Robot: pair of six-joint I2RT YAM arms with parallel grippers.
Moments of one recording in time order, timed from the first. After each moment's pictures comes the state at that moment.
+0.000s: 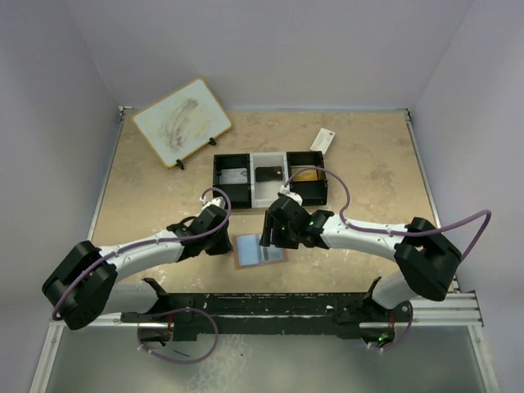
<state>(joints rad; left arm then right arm) -0.74 1.25 0.50 -0.24 -0.08 -0.83 0.95 1.49 0.83 -0.31 0.09 0.94</state>
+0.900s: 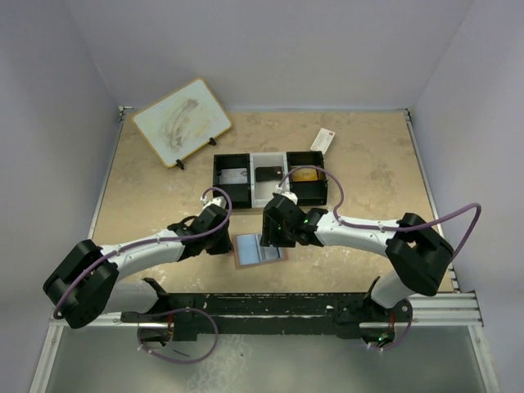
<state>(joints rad) -0.74 1.26 0.51 -0.23 -0.07 -0.83 0.95 1.55 0.87 -0.34 0.11 0.89</state>
